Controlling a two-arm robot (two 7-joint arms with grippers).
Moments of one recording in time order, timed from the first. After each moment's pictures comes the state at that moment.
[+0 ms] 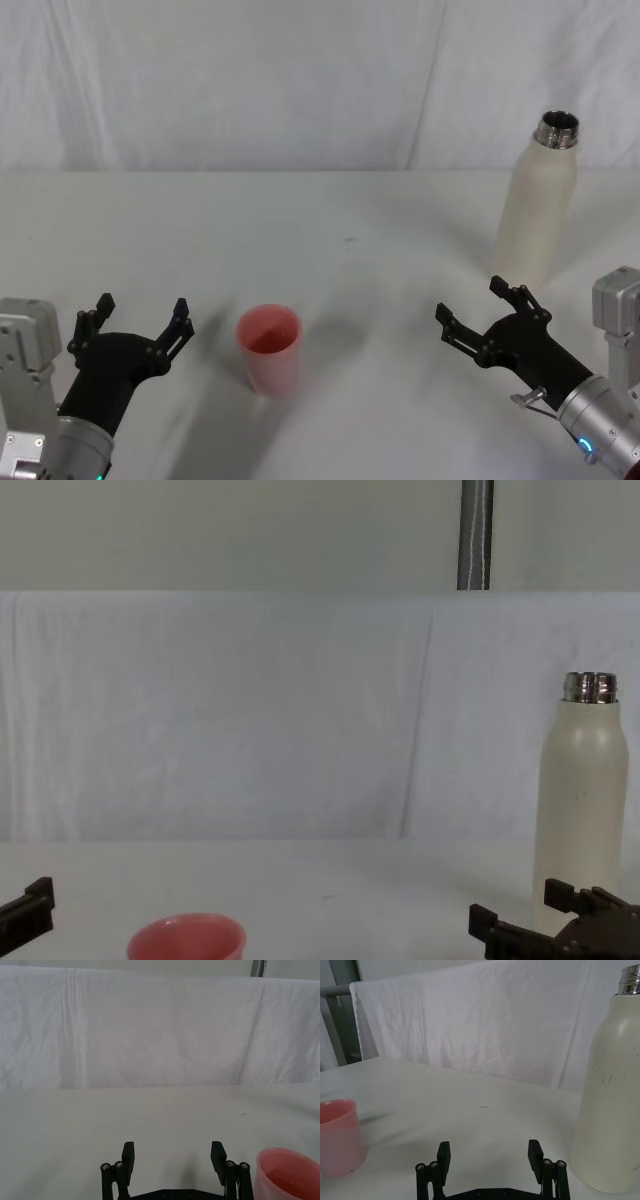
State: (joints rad) left arm 0.27 0.24 0.04 -1.85 -0.25 -0.02 -0.02; right arm 0.07 0.28 -0.28 -1.47 0.32 -0.14 0.37
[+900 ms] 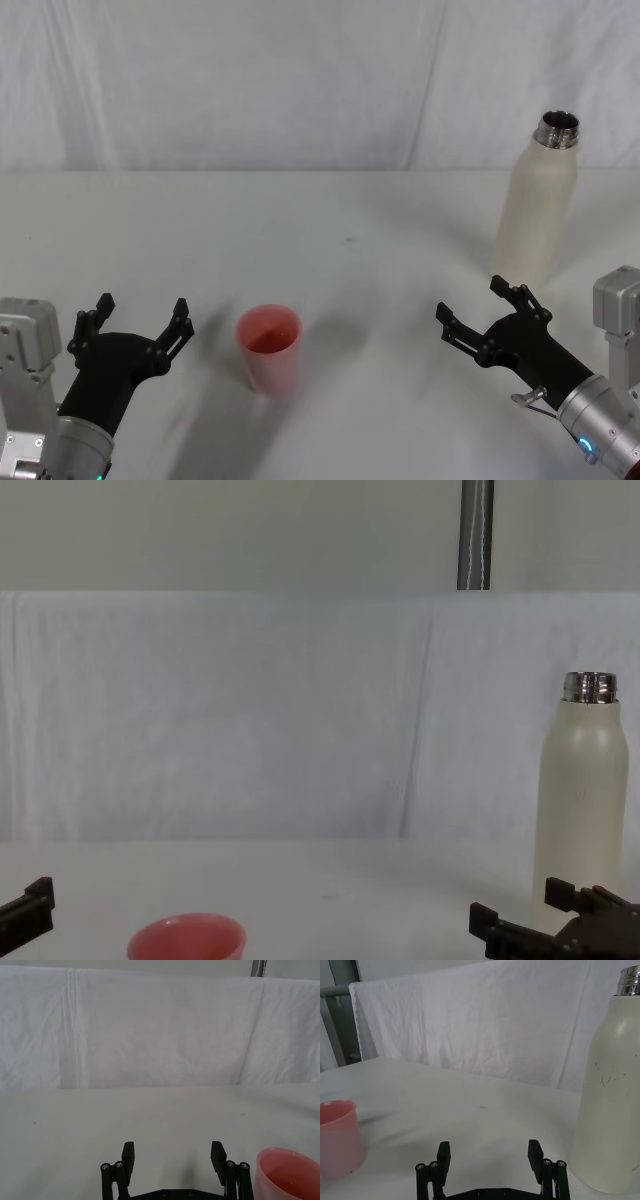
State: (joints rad) left arm 0.27 0.24 0.04 -1.85 -0.25 -0.02 -0.02; right arm 0.07 0.28 -0.28 -1.47 0.32 -0.14 0.37
